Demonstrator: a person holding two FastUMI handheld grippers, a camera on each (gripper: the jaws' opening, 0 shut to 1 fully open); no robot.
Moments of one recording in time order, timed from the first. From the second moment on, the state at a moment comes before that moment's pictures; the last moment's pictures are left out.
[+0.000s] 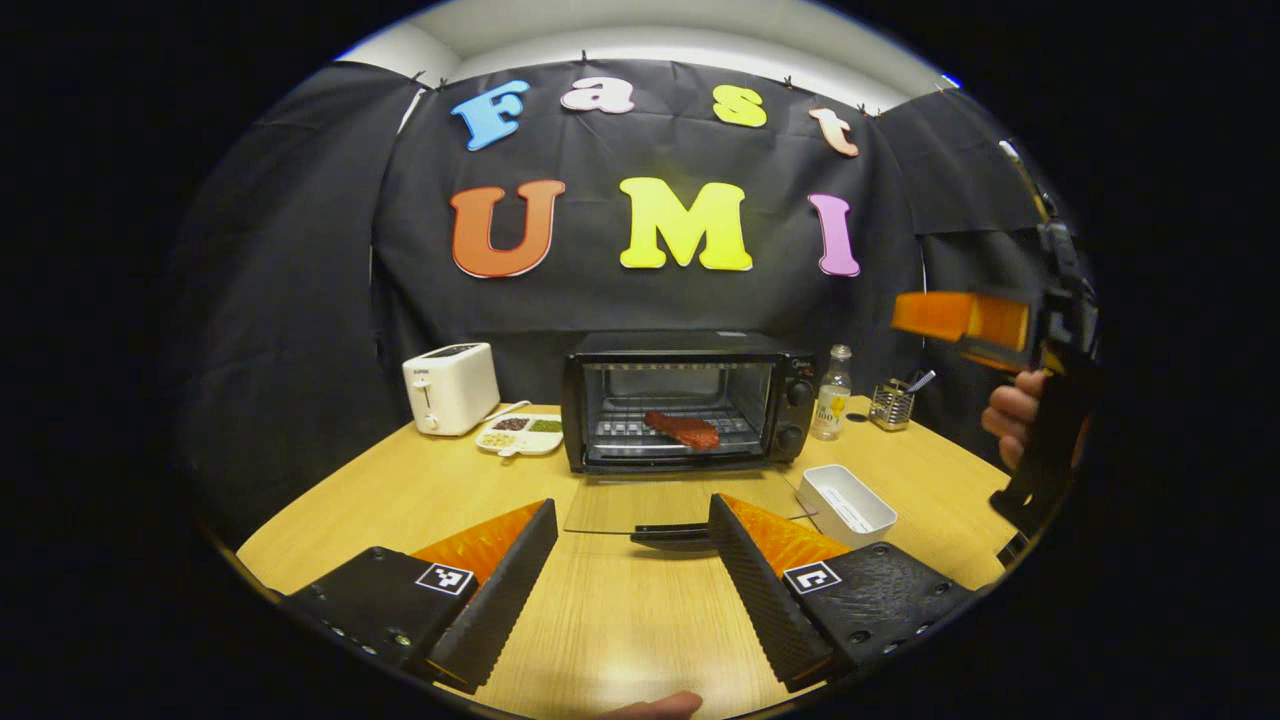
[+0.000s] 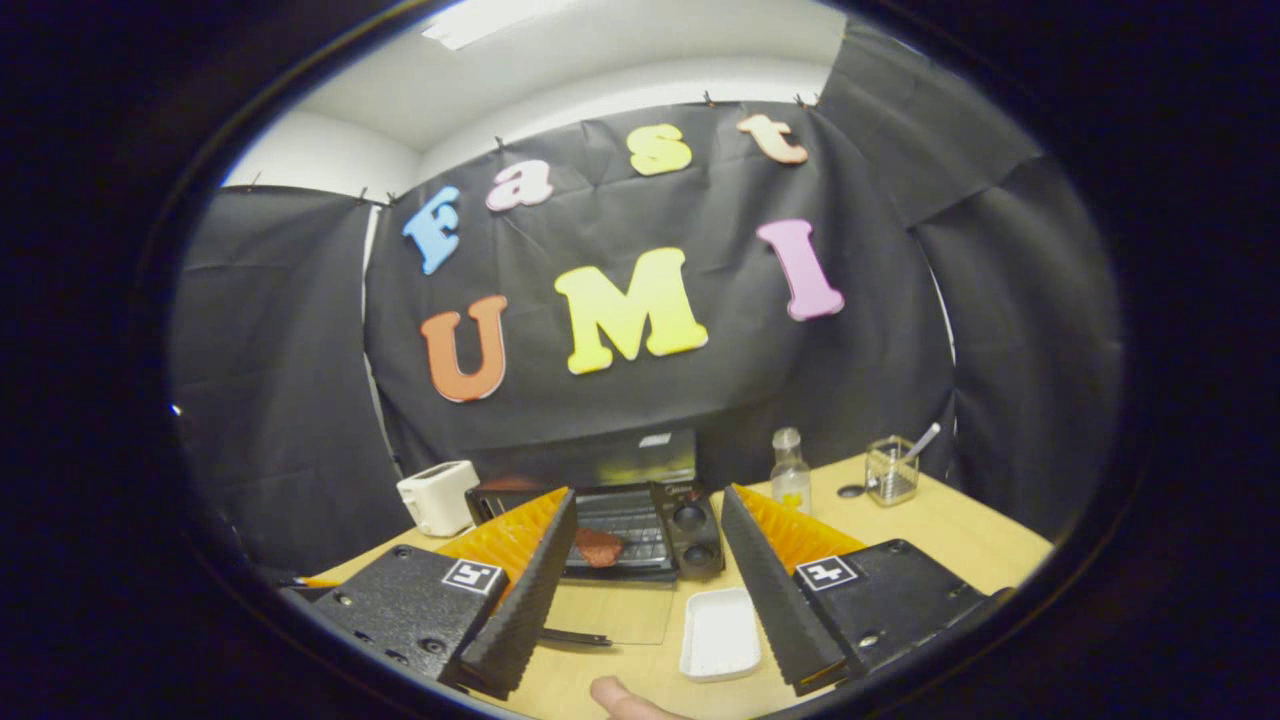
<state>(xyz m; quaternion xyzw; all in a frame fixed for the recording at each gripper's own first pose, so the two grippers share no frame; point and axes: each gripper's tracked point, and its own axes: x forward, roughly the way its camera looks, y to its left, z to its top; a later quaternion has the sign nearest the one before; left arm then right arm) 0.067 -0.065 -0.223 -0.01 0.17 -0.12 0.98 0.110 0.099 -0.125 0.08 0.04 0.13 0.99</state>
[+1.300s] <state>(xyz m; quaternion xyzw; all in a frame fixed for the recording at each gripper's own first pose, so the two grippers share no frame) 0.121 -0.142 -0.349 0.04 0.30 -0.13 0.94 0.028 -0.025 -0.062 0.03 -0.01 0.06 1.00</state>
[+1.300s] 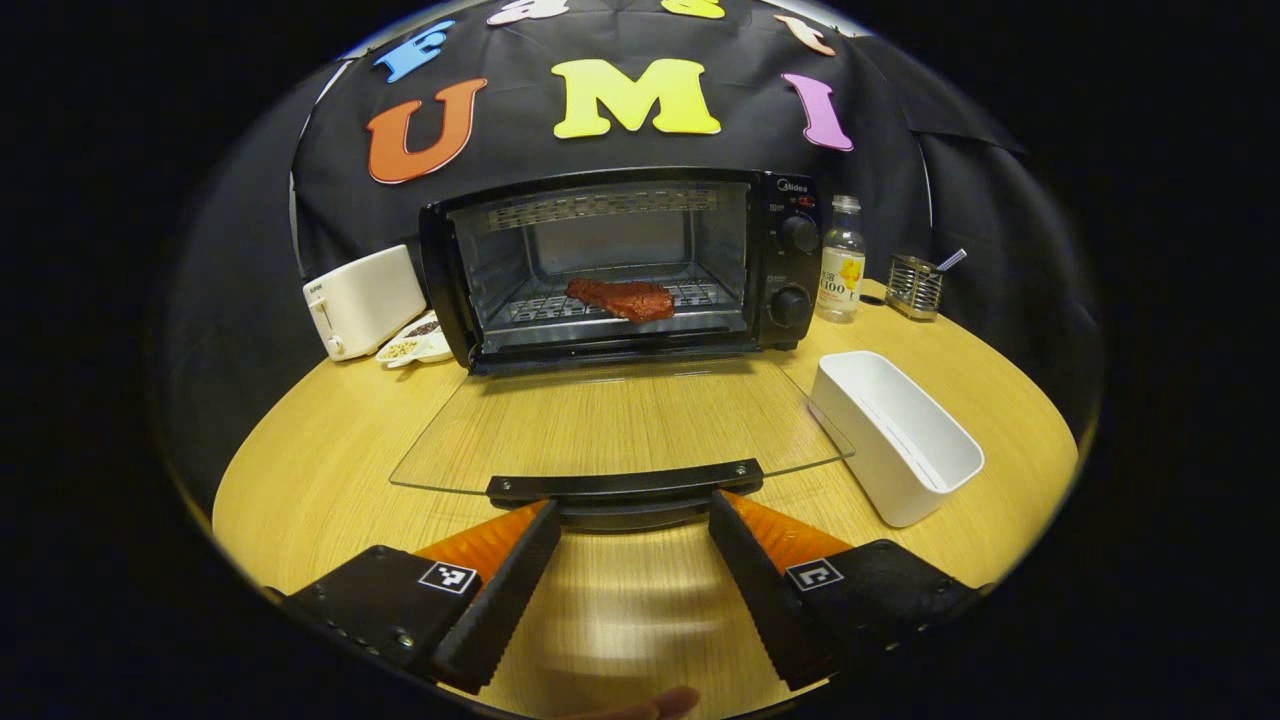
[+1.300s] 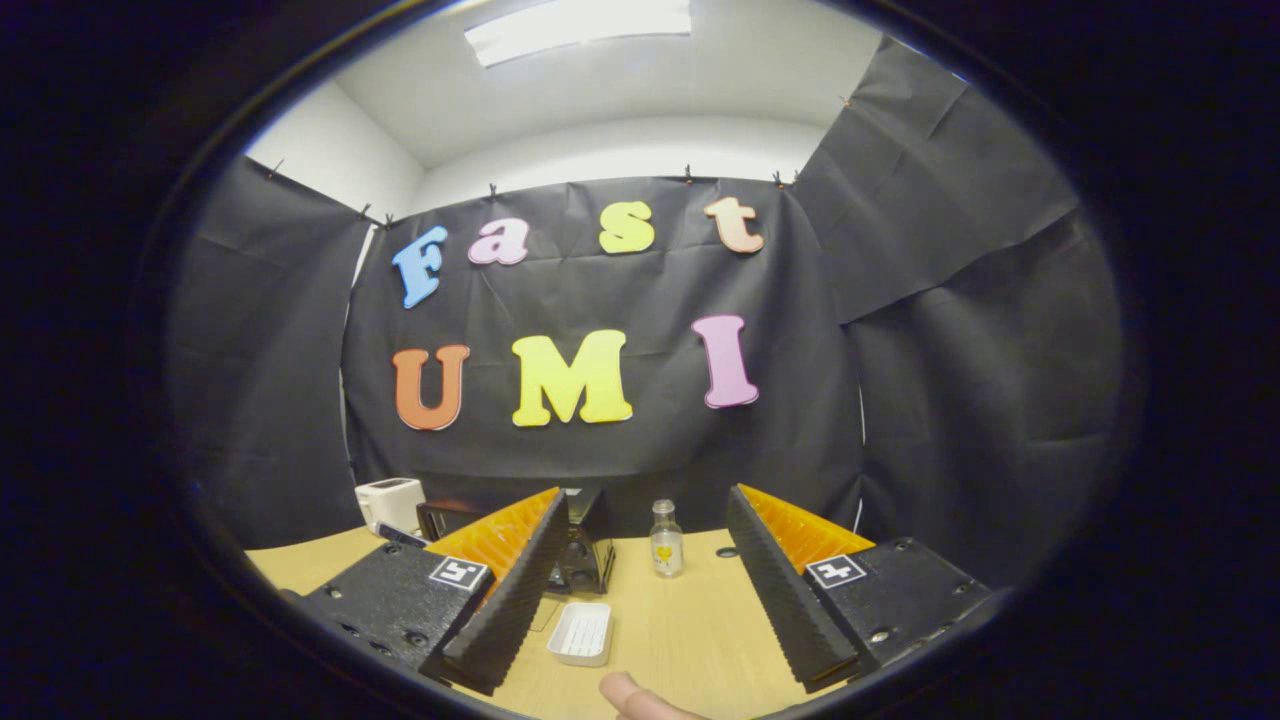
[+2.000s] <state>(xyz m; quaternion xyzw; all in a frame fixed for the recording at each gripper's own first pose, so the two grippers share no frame) 0.147 -0.142 -0.277 0.05 0.22 -0.13 0.96 0.026 -0.027 -0.062 0.03 -0.01 0.05 1.00</state>
